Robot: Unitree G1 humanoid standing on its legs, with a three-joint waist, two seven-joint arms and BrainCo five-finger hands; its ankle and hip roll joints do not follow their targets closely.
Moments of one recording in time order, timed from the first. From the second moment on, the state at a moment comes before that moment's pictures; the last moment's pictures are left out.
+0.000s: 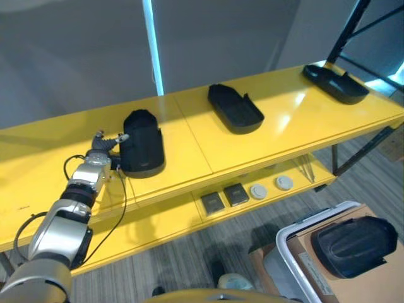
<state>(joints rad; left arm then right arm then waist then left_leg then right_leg) -0.72 0.55 -0.27 0.79 -0.39 0.29 0.33 0.07 -0.29 0.32 1.12 0.26 0.16 0.04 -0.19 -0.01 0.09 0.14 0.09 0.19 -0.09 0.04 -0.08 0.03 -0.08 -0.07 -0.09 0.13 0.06</state>
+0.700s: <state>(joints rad) -0.23 0.52 -0.24 0.01 -0.38 0.08 0.12 0.07 -0.22 0.21 1.23 0.19 0.21 0.01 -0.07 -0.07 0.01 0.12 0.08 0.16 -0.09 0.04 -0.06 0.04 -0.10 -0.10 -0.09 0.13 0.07</state>
